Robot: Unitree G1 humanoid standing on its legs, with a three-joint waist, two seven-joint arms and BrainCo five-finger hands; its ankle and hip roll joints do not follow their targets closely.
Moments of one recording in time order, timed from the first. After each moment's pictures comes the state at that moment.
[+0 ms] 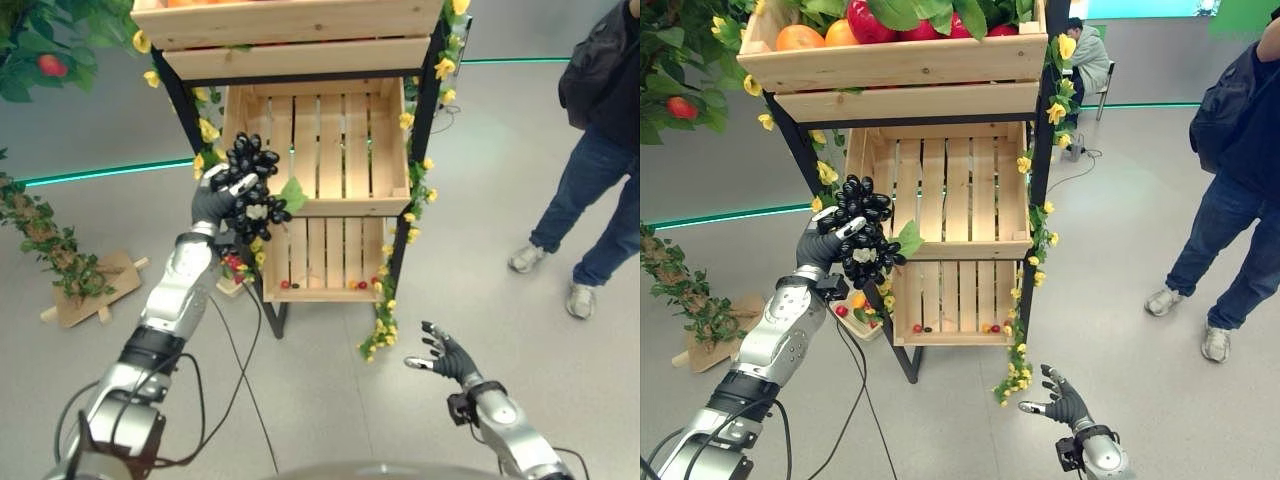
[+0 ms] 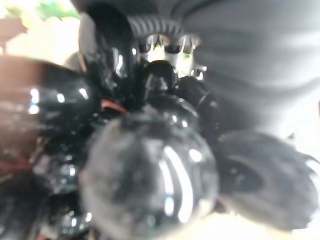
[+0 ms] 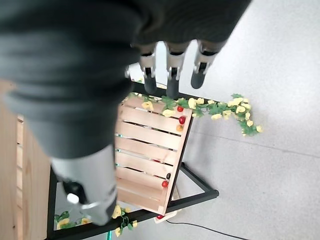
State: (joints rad) left arm -0.55 0.58 -0.20 0.37 -0.66 -0.05 0.24; right arm 0.15 -0.37 0.22 0.29 0.15 0.03 0.01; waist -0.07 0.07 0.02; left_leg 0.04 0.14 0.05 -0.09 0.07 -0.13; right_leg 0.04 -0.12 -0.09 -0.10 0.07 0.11
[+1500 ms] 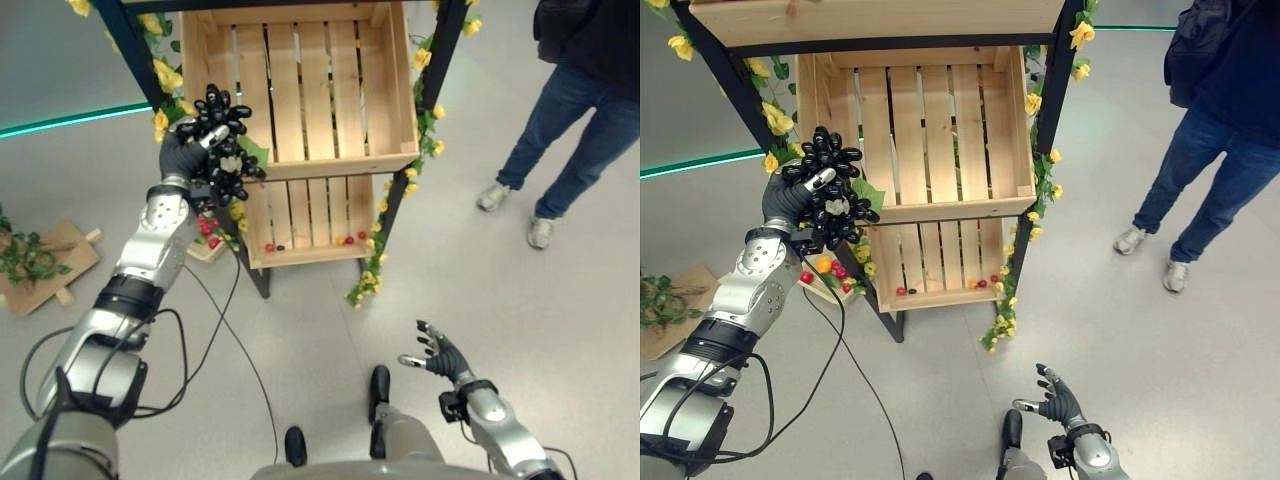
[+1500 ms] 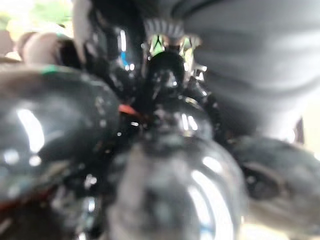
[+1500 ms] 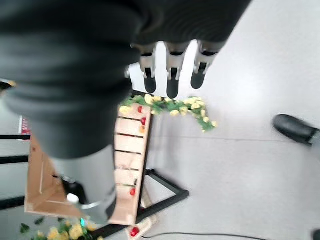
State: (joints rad) left arm -0.71 0.73 -0.28 0.45 -0.73 -0.09 0.27; right arm 0.10 -0.34 0.22 0.35 0.14 0.02 -0.02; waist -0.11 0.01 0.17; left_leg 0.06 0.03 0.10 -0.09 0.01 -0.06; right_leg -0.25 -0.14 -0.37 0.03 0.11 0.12
